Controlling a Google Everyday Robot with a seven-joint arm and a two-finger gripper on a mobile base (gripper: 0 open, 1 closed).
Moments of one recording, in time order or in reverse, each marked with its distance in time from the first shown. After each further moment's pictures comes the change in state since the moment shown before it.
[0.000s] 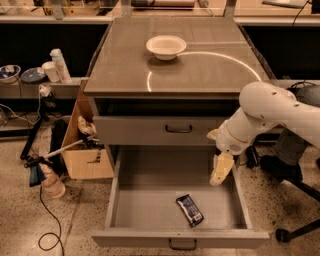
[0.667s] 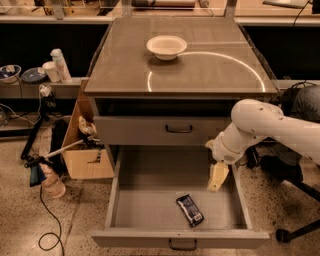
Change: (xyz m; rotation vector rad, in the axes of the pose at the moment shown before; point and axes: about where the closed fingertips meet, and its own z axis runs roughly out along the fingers) arm 0.021 -0.008 0.052 -0.005 0.027 0.014
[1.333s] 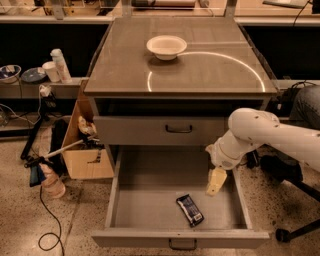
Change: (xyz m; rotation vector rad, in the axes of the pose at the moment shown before) arm 0.010 -0.001 0.024 0.026 0.020 0.017
